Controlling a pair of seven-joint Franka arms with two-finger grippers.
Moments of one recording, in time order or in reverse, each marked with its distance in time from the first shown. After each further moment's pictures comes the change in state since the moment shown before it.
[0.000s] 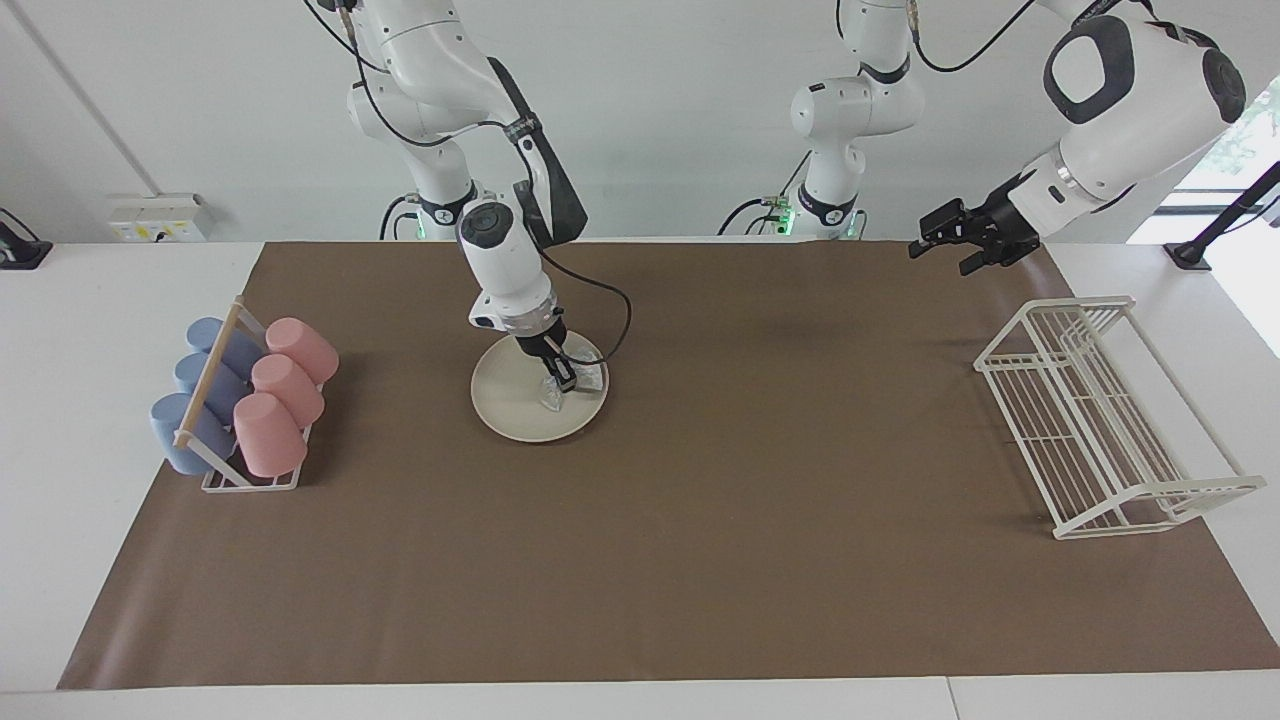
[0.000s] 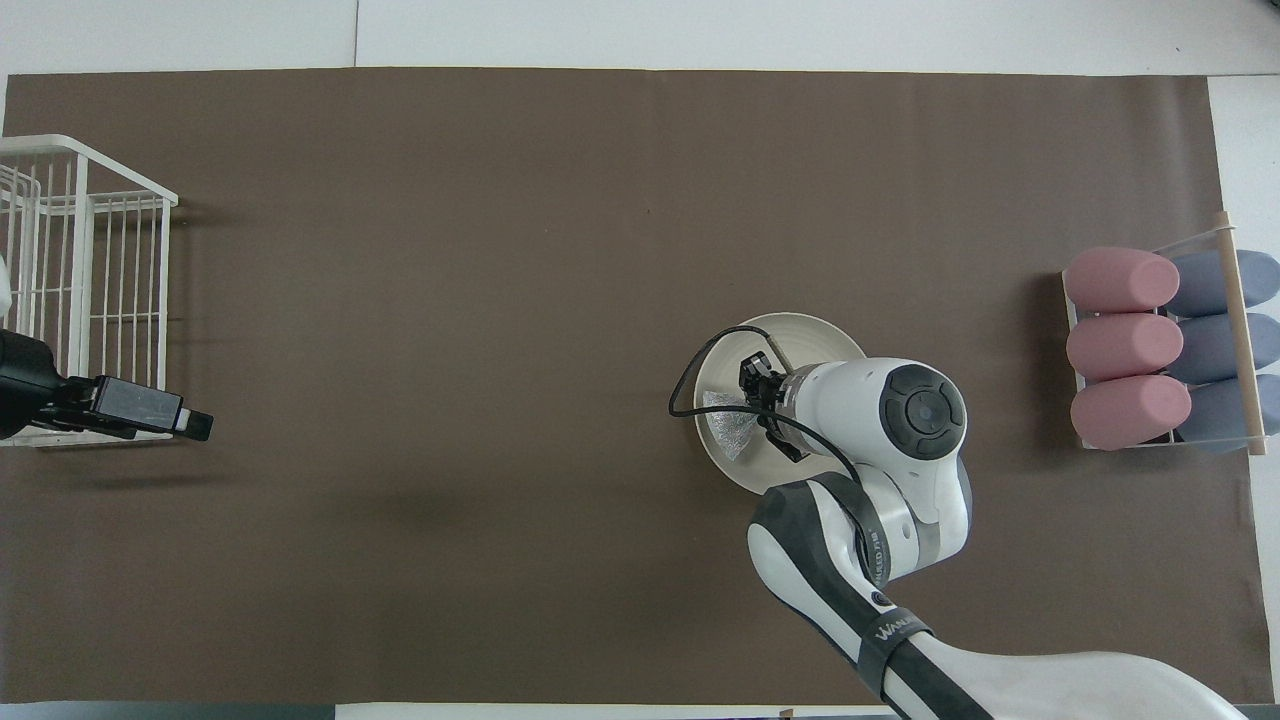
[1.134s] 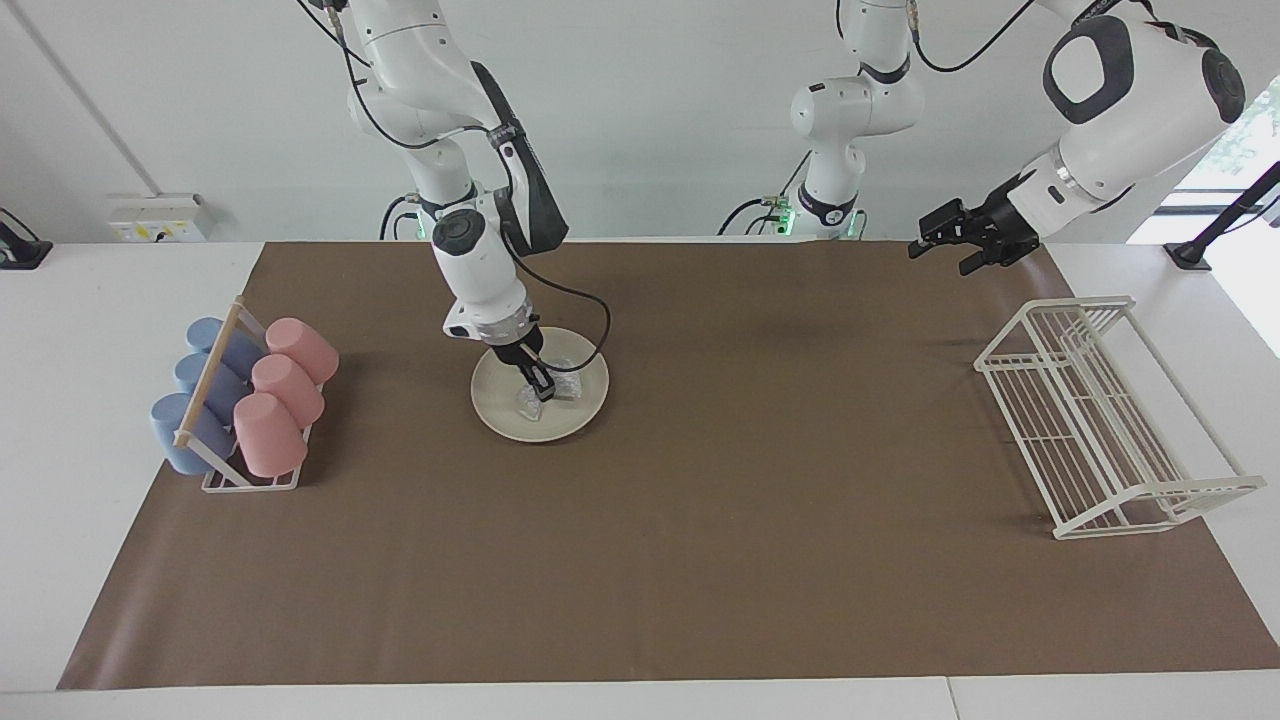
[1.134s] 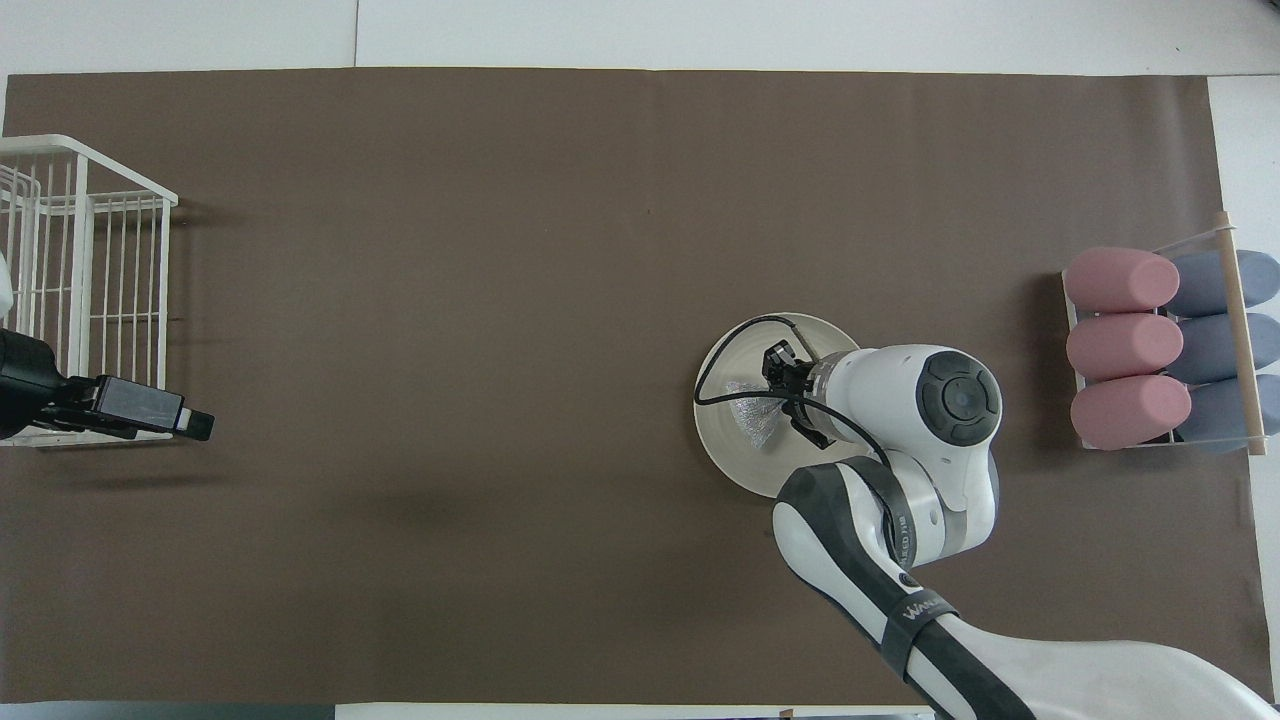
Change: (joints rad) left arm 0.000 0.000 -0.001 0.000 0.000 0.000 -0.004; right arm -0.035 -0.003 0.000 -0.002 0.001 0.000 -0.077
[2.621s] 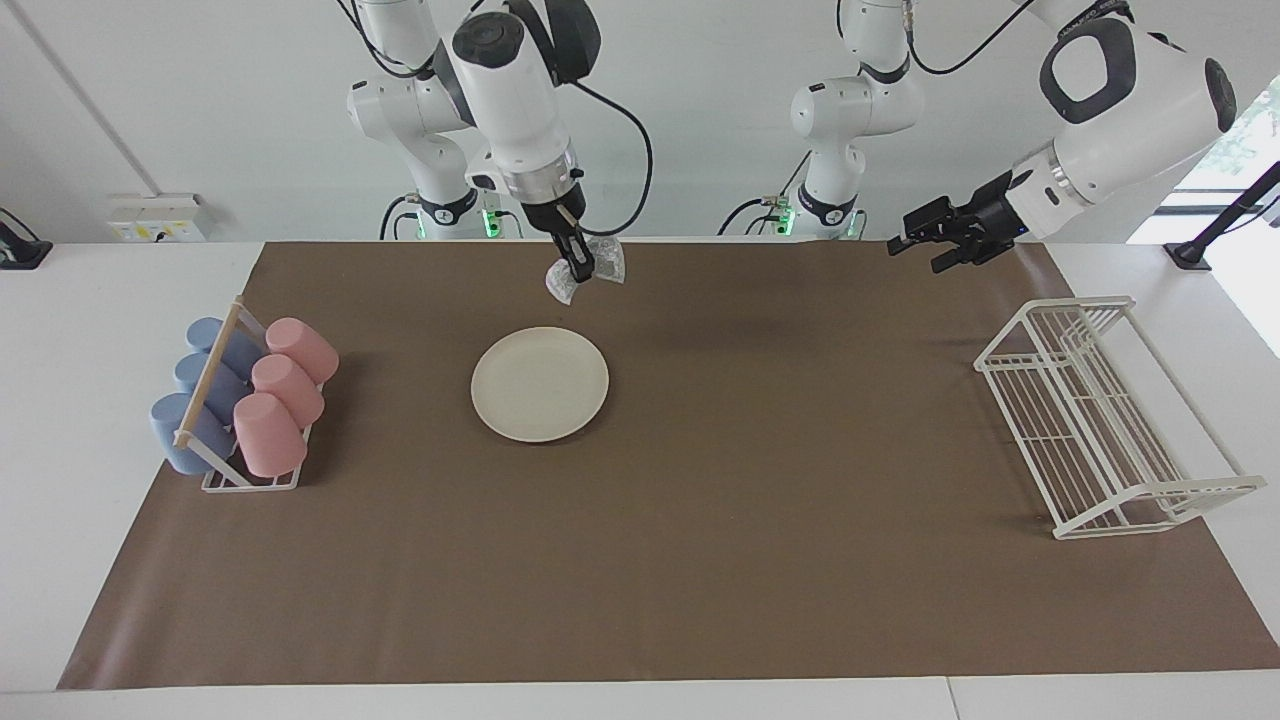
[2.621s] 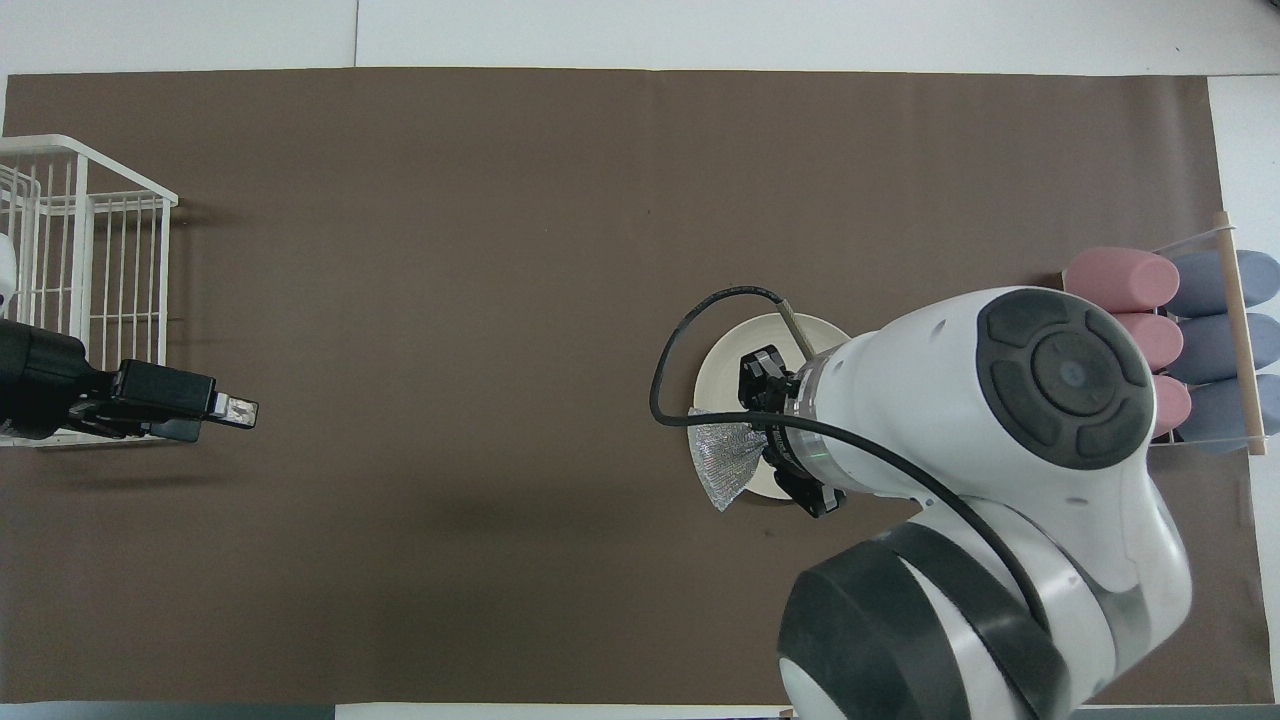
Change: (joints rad) left arm 0.014 -0.018 0.001 -0.067 -0.309 -0.004 -0.087; right arm 0.071 -0.258 0.005 0.460 -0.052 -0.829 0.392
